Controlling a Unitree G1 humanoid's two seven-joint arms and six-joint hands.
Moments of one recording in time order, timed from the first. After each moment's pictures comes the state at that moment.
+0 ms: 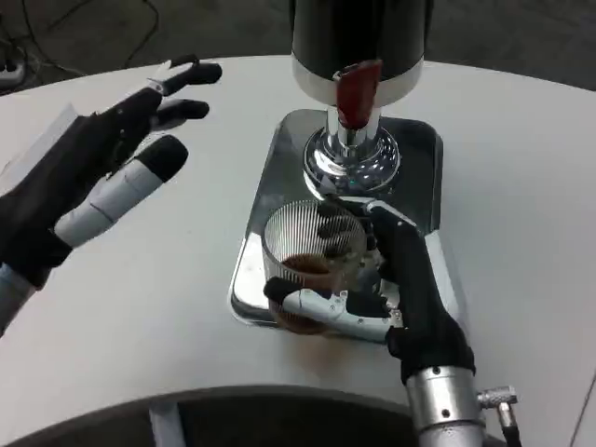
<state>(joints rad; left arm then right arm) -0.34 0.57 0.21 -0.03 -0.11 -0.29 -0.45 -0.26 0.06 0.24 0.10 -0.41 -0.16 -0.33</state>
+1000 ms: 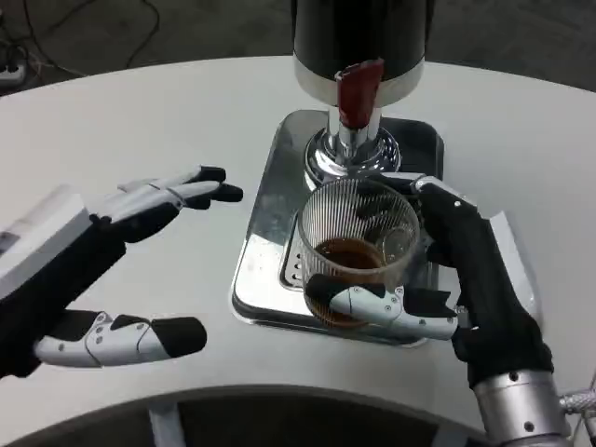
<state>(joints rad) -0.11 0.70 0.29 -0.03 0.09 -0.74 -0.45 -0.09 -0.01 0.18 -0.29 -0.37 -0.08 -0.12</state>
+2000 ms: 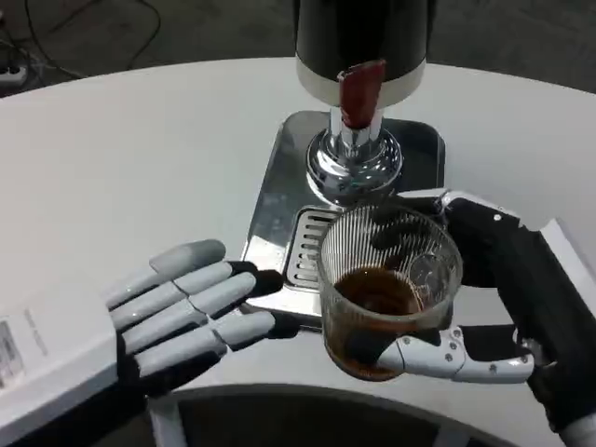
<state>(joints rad) 0.17 0.81 0.42 -0.21 0.13 -1.08 -0.44 0.10 -0.17 0.07 -0.69 -0.19 0.05 0.17</state>
